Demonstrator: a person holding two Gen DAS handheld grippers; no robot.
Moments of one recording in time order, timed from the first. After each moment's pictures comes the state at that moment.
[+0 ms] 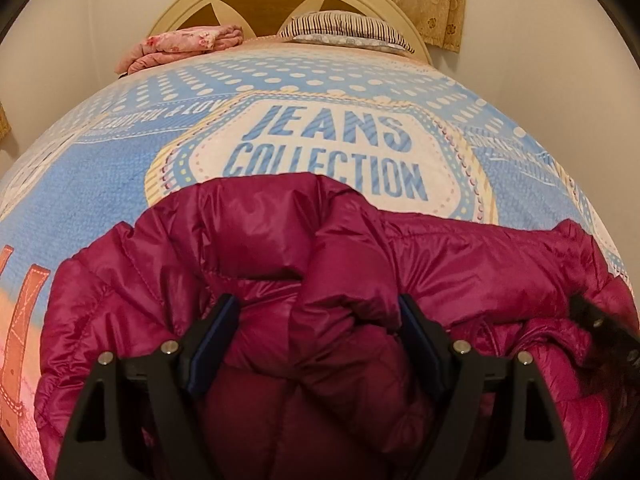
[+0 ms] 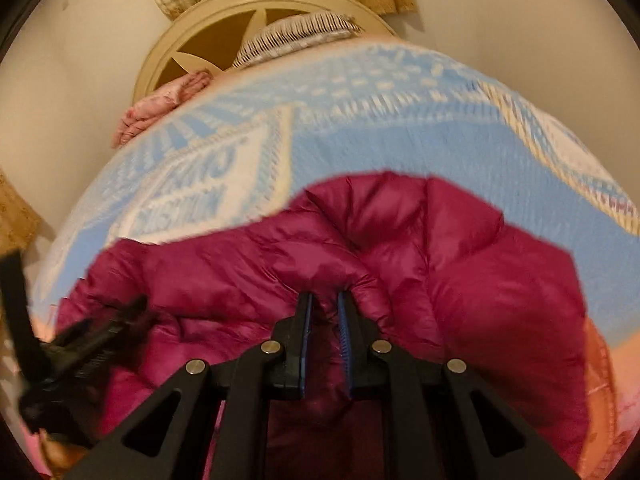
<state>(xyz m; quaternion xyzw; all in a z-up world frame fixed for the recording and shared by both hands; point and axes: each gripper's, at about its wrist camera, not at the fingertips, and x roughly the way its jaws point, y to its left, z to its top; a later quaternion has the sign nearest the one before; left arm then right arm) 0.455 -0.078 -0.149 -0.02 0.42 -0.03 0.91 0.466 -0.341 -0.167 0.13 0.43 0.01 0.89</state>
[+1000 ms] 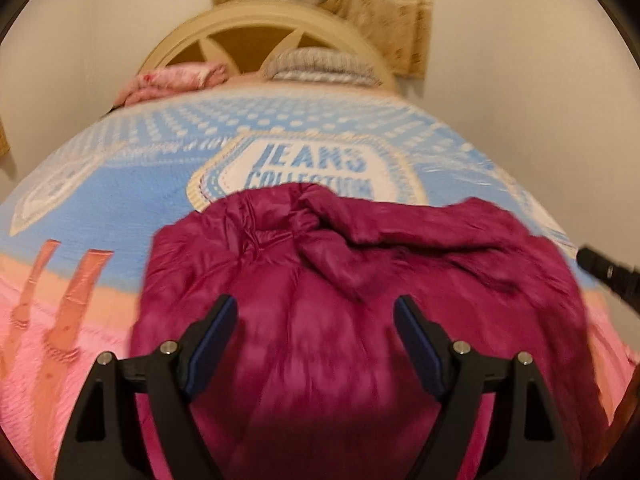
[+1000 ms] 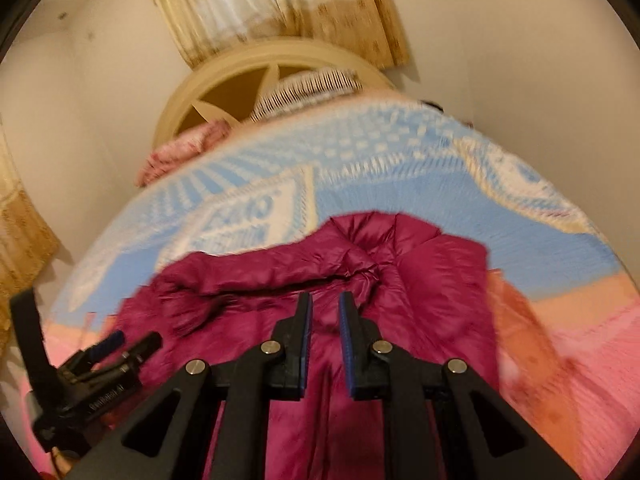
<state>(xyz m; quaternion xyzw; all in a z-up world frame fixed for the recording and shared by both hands) 0.332 -0.052 -0.090 -0.01 0.34 -0.08 0.93 0.341 -0.333 -0.077 0.14 0.32 0.01 0.94</state>
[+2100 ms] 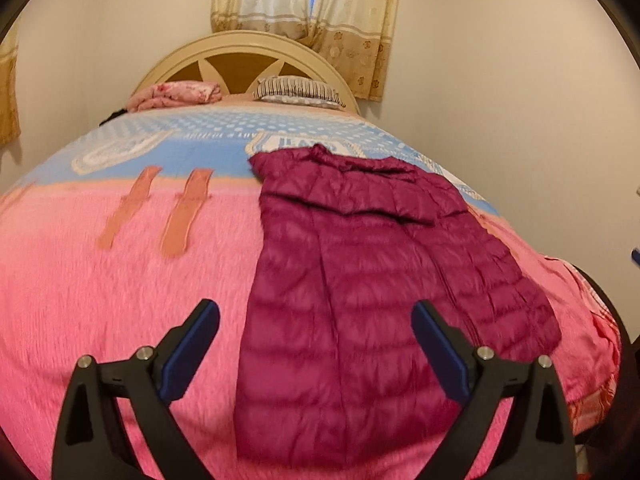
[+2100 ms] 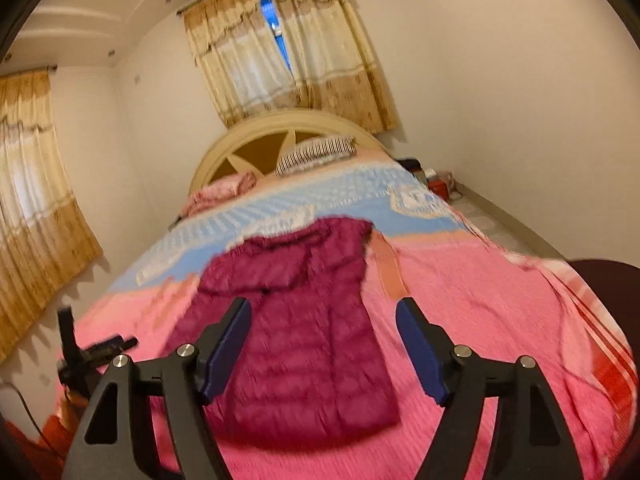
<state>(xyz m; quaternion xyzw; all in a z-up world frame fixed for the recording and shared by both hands) 0.045 0.090 -0.083 -0.04 0.31 -0.16 0.94 -0.101 -0.402 0.008 0.13 0.24 0.02 0.96</state>
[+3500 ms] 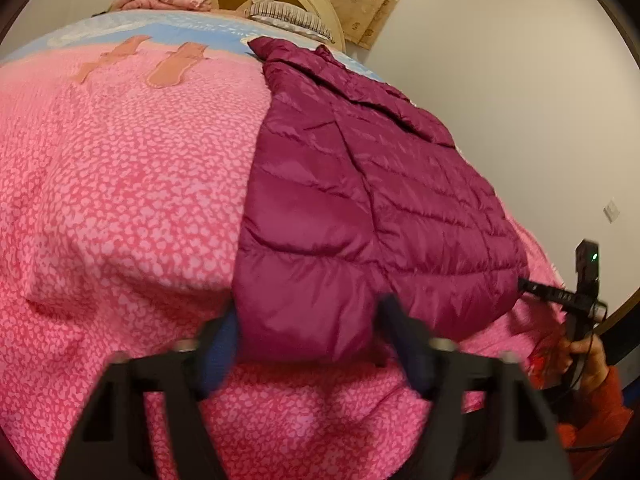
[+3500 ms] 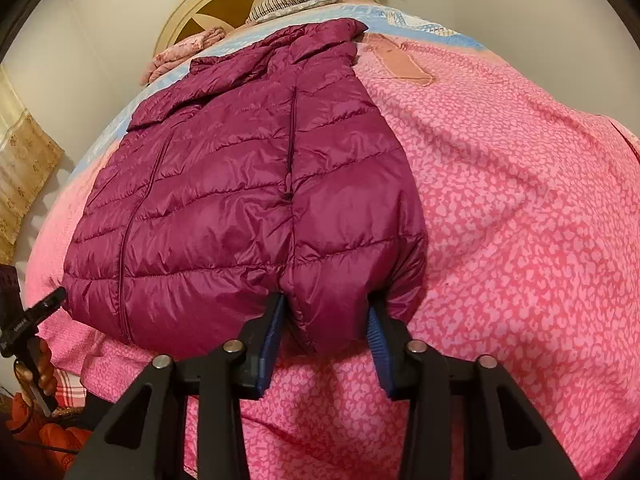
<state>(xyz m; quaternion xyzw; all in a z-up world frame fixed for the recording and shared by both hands) 0.040 0.126 -0.181 -0.12 0.43 -0.23 0.86 -0.013 -0.377 -0.171 0.12 0.49 0.03 0.87</state>
